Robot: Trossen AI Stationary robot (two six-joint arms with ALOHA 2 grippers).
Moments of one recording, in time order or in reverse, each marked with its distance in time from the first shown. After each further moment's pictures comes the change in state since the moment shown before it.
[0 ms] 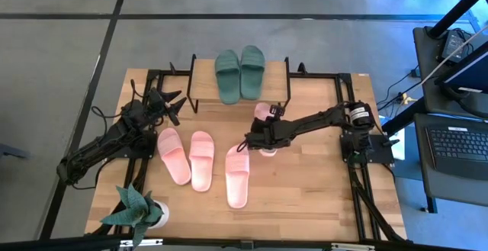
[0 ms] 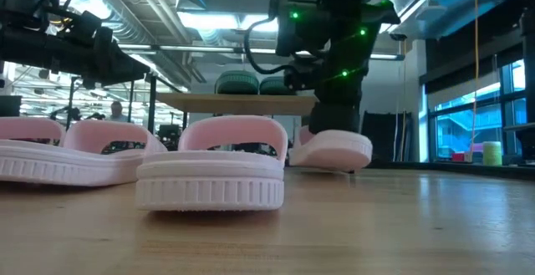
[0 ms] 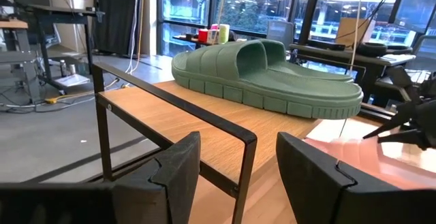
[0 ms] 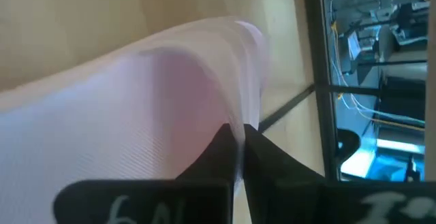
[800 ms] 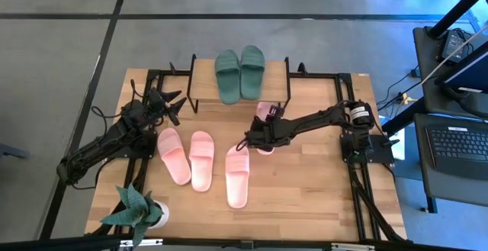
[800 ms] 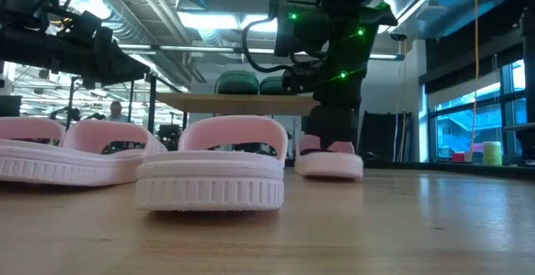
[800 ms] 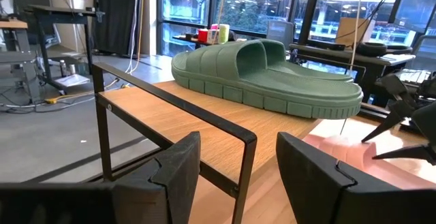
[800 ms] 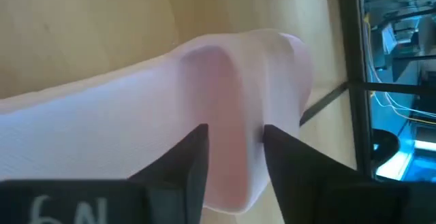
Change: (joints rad) left arm 0.000 0.000 0.000 0.000 0.000 0.001; right arm -0.014 0.000 -0.008 0.034 -0.103 0.005
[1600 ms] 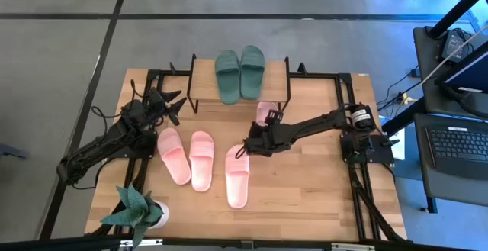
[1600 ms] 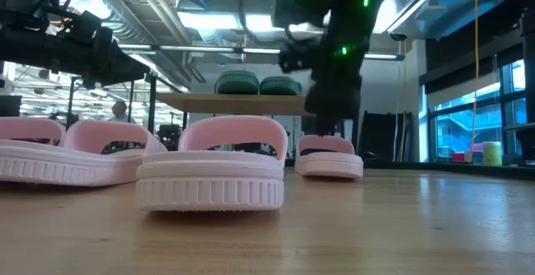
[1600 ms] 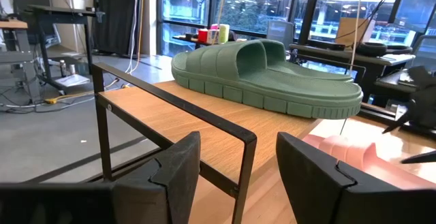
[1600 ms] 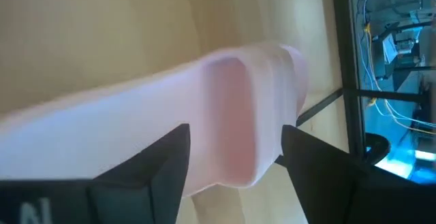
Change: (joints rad) left arm 0.000 0.000 0.000 0.000 0.000 0.000; right arm 0.078 -0.003 0.101 -0.126 -0.004 0.054
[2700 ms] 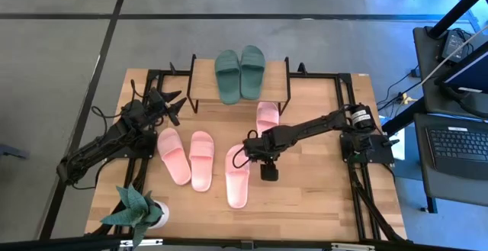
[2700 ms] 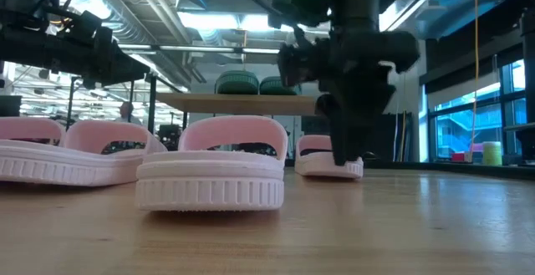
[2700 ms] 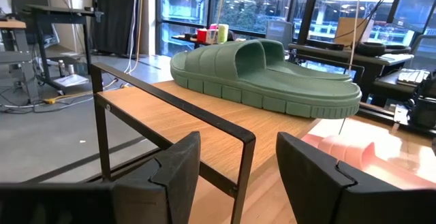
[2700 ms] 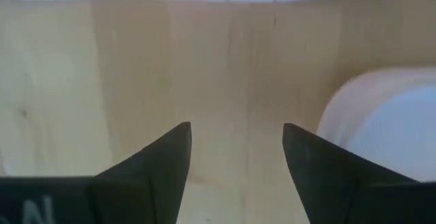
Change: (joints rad) left arm 0.000 0.000 0.000 0.000 0.005 0.000; right arm 0.001 0.000 -0.049 0.144 -0.837 -0.178
